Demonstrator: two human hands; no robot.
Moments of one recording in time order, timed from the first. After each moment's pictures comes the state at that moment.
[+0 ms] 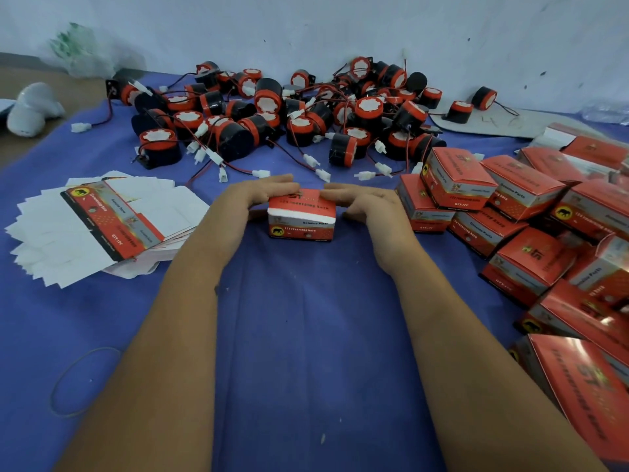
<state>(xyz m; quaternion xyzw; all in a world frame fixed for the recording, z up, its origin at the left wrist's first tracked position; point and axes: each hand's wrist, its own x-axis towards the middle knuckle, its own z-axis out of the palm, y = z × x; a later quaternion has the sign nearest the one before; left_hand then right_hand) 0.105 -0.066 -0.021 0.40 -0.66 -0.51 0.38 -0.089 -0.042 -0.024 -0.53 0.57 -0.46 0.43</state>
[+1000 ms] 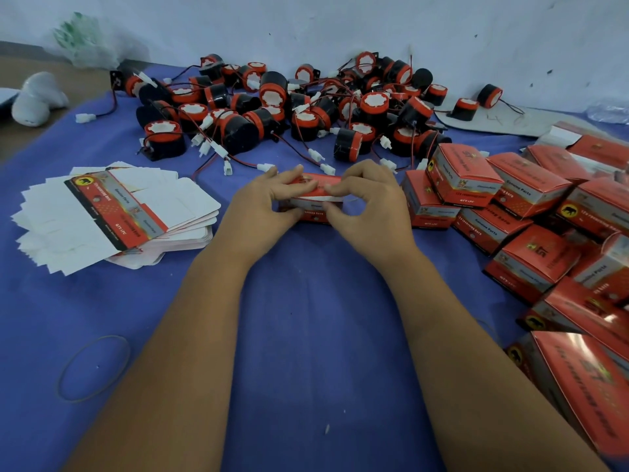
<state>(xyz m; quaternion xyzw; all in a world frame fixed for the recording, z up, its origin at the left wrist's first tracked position) 0.093 -0.064 -0.042 0.45 -0.77 -0.27 0.37 -0.080 -0.031 -0.038 -0.71 0.54 -0.45 -0.03</state>
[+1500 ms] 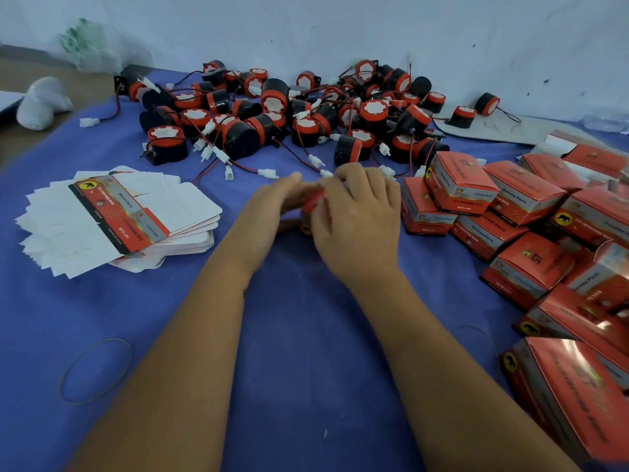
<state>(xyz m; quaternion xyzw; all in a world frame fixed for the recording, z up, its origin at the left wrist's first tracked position) 0.079 -0.048 -0.027 0.39 -0.60 -0.57 0.42 -0.045 -0.011 -0.029 -0.68 0.58 -0.36 -0.27</state>
